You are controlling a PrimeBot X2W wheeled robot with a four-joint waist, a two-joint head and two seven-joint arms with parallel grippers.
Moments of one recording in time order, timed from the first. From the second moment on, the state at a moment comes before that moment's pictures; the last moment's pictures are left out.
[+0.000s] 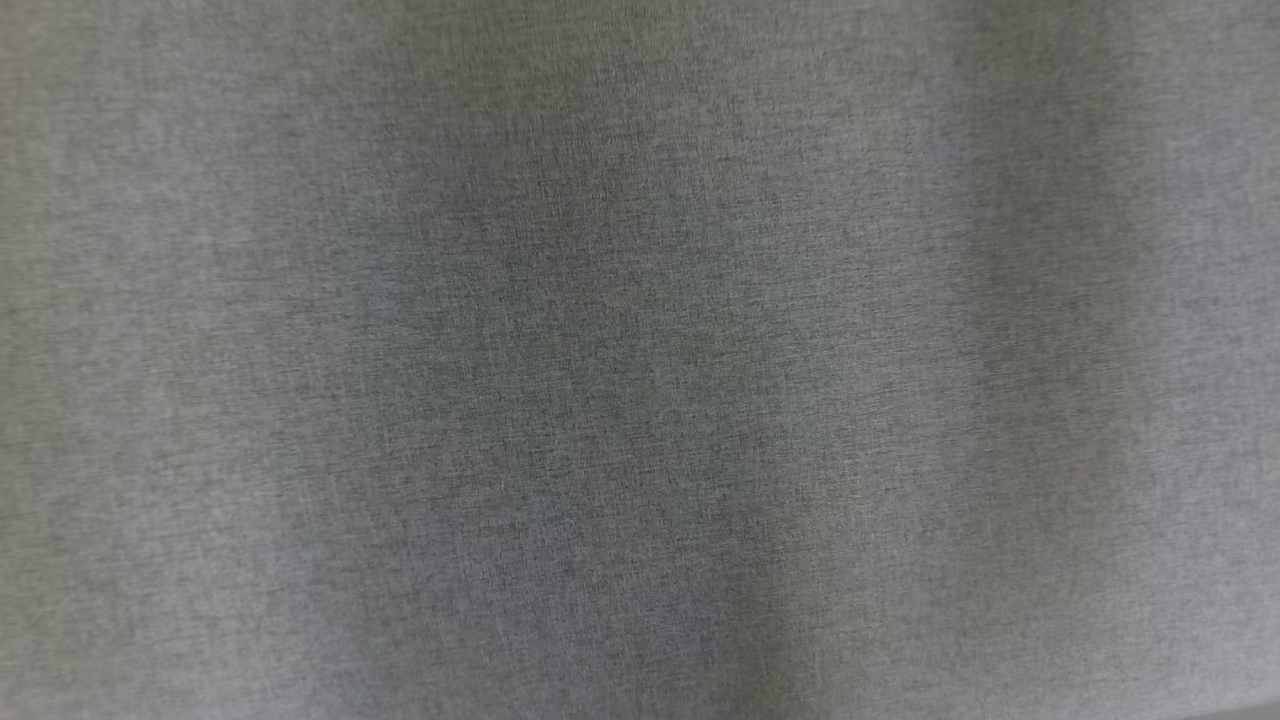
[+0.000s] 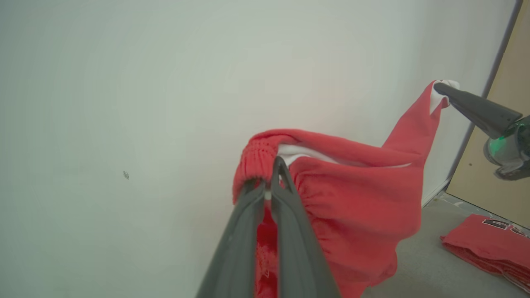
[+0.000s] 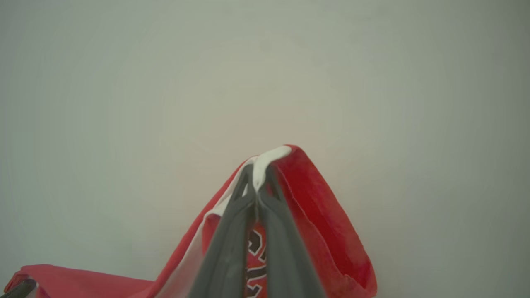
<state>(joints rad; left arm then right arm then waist) -2.05 0.54 -1.11 0.63 -1.25 -0.13 -0.04 -1.88 -0.24 0.26 0.87 0.76 0.13 -0.06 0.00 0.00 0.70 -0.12</state>
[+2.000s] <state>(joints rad) -0.27 0.60 -0.88 0.10 -0.86 -0.11 -0.26 0.20 -0.49 0.26 0.04 1.08 0.13 -0.13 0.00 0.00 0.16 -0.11</state>
